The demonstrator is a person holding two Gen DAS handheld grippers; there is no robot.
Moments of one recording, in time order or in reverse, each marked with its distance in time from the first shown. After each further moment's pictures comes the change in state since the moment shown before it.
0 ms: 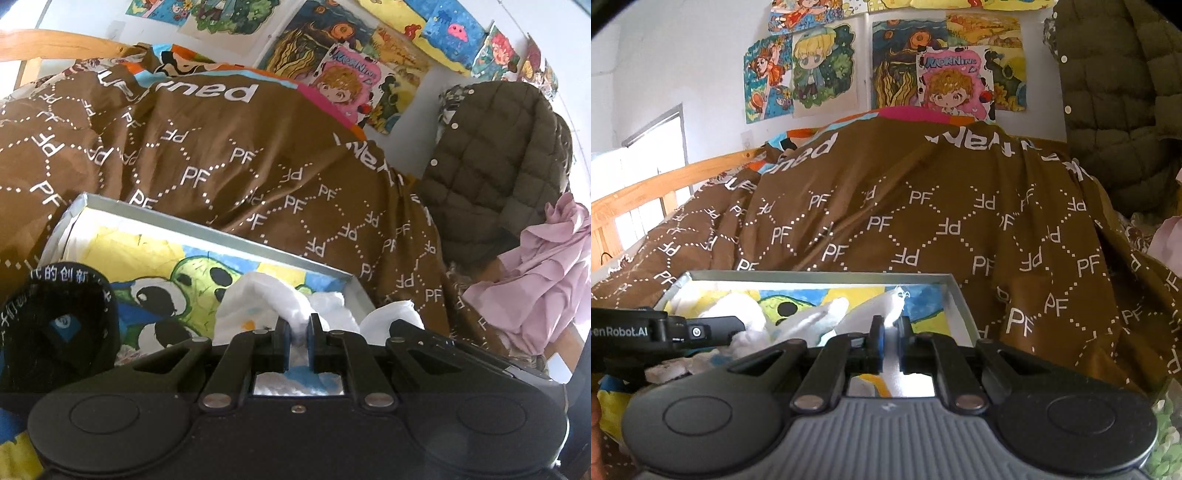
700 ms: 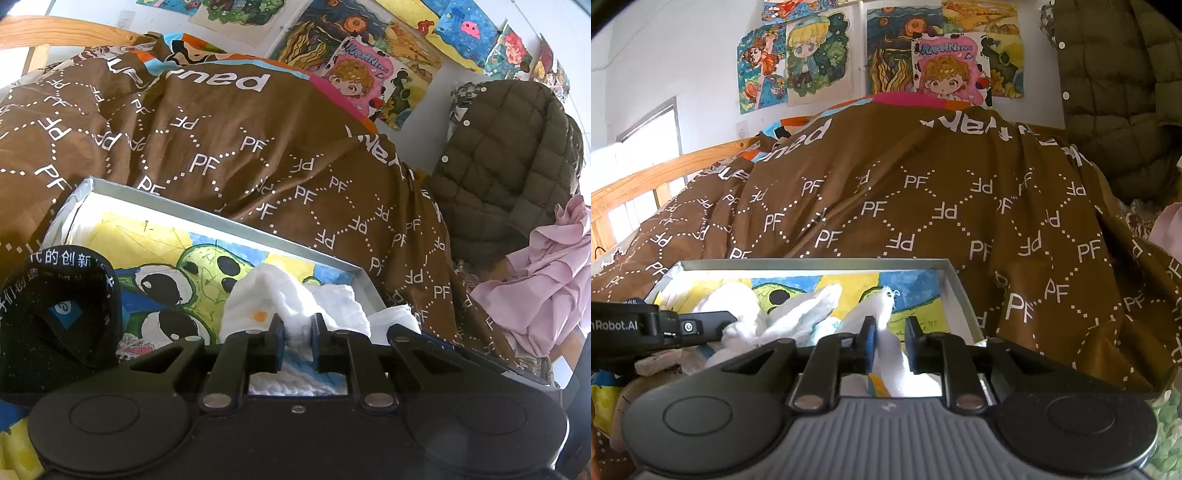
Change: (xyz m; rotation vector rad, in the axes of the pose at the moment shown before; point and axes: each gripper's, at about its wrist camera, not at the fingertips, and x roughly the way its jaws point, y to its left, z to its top) left arm 0.006 0.002 -0.002 -0.028 0.021 0.023; right arm 0.010 -0.006 -0.004 0.012 0.035 -0.005
